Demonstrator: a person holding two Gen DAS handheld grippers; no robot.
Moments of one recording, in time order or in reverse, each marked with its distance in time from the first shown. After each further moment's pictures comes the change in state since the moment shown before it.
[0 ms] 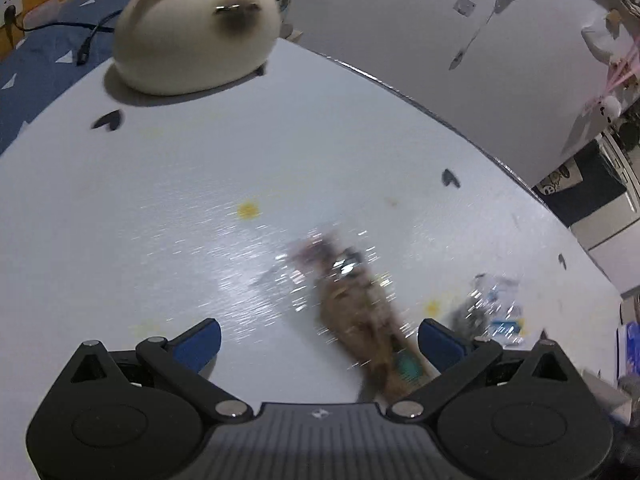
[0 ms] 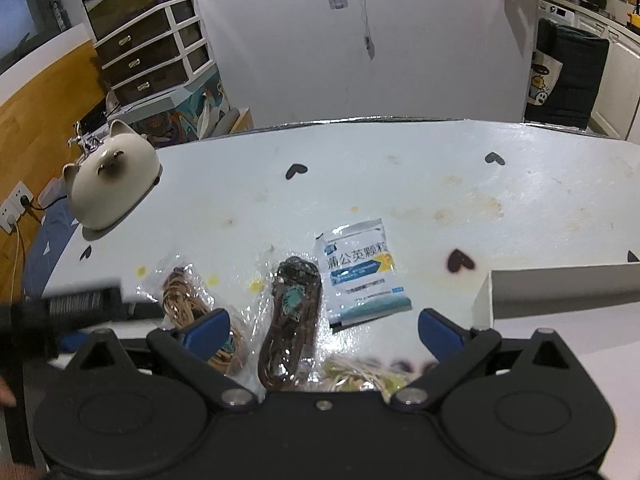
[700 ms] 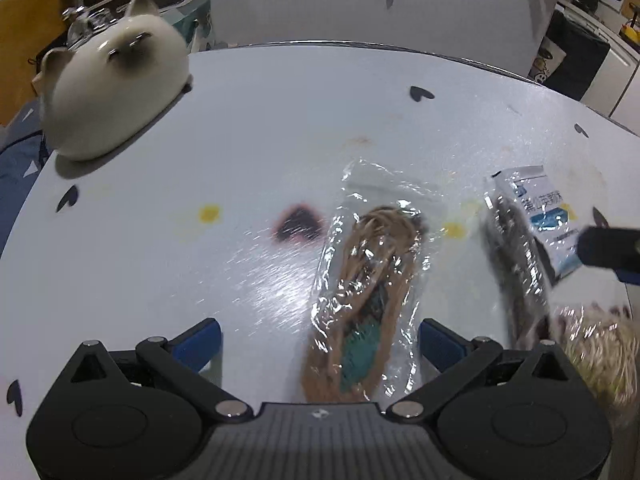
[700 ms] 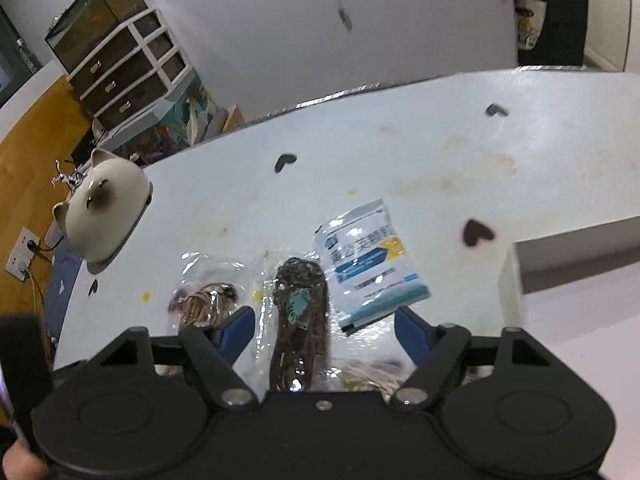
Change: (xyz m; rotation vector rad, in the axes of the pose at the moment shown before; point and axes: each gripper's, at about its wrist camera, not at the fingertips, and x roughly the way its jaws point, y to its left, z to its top) left arm 0.037 -0.050 -0.023 0.408 0.011 0.160; right arm 0.032 -0.017 0.011 0.180 0.070 0.075
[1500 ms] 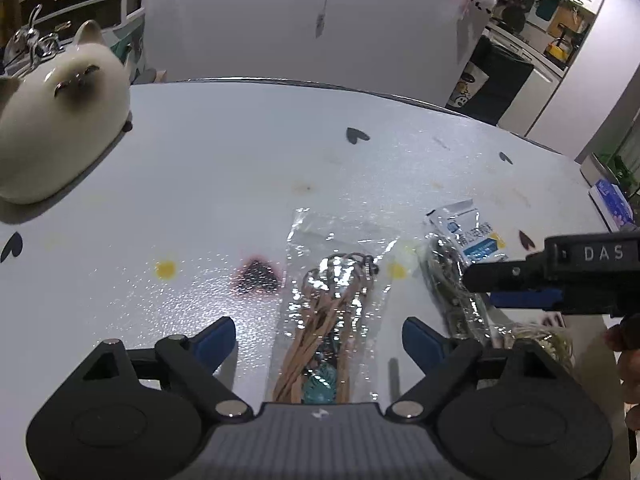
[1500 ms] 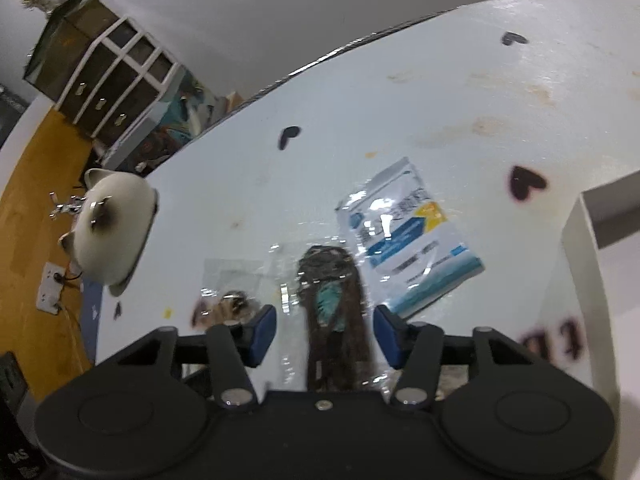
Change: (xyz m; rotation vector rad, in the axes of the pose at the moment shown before) left arm -0.012 0.027 0.014 0.062 -0.085 -0.276; right arm 0.036 -0.008 0.005 0.180 0.092 0.095
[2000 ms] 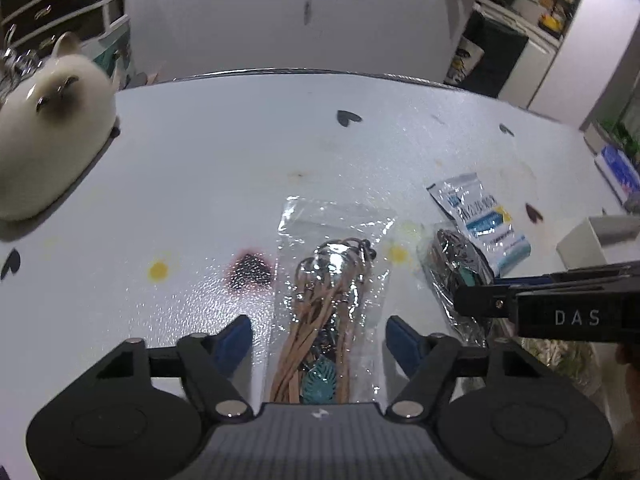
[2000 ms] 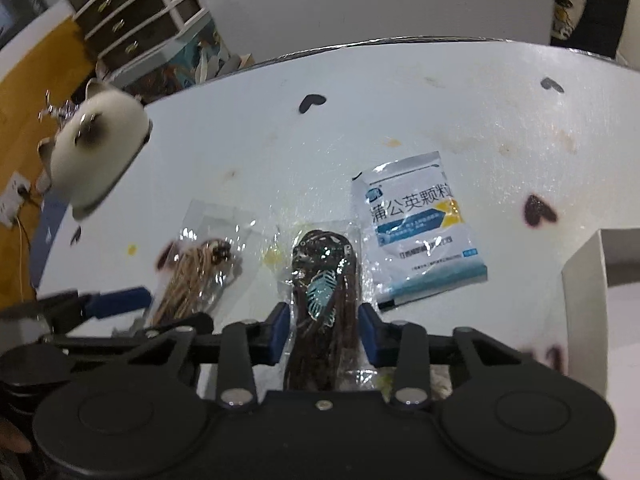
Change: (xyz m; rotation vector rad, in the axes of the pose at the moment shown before) left arm 0.009 -0.006 -0.001 0.057 0.036 0.034; right arm 0.010 0.032 -0.021 -0.281 0.028 -0.137
